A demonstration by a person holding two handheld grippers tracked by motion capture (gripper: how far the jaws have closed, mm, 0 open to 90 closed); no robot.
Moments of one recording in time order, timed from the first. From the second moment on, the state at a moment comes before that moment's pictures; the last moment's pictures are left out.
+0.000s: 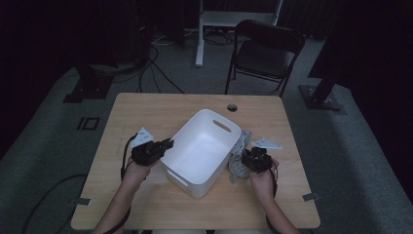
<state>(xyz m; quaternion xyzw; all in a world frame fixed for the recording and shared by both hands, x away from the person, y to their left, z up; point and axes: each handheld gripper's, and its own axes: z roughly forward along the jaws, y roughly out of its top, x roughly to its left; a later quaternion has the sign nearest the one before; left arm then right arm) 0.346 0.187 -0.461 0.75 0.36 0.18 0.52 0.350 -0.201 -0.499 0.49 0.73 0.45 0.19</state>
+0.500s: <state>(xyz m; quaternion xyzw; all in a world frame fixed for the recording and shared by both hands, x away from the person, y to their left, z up) 0.346 0.187 -0.461 0.75 0.37 0.18 0.52 0.342 -0.197 -0.495 0.48 0.74 0.45 0.17</state>
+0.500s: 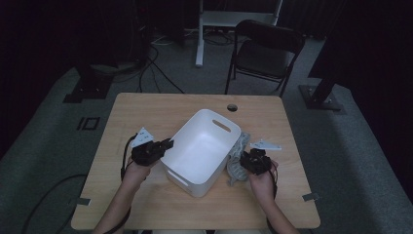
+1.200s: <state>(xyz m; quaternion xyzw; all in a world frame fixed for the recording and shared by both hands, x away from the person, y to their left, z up) 0.346 0.186 -0.461 0.75 0.36 0.18 0.52 0.325 -0.191 -0.489 0.46 0.74 0.46 0.16</state>
